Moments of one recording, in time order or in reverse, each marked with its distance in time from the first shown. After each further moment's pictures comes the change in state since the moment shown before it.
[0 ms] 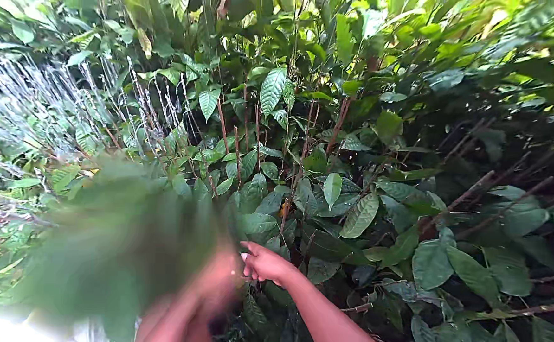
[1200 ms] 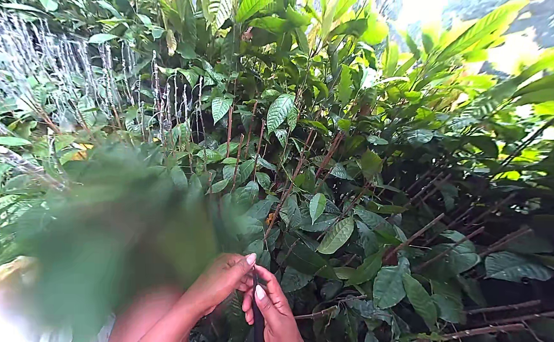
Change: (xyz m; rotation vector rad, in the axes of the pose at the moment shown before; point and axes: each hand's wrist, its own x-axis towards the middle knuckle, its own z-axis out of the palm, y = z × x) left_hand -0.075 0.039 0.026 -1.243 -0.129 0.525; right_hand -0.117 0.054 0.055 0.612 0.260 -0.810
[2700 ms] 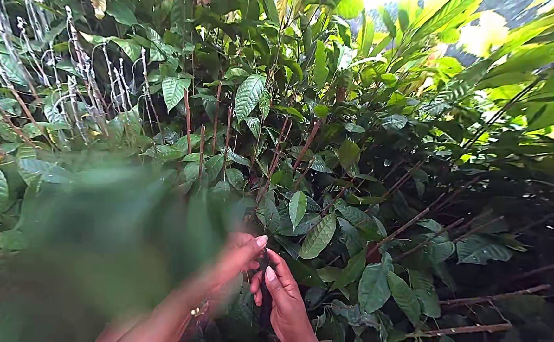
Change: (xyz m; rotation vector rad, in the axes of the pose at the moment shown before) left_hand 0.119 0.018 0.019 0.087 -0.165 -0.028; right_hand 0.052 -0.011 -0.071 -0.040 0.193 -0.084
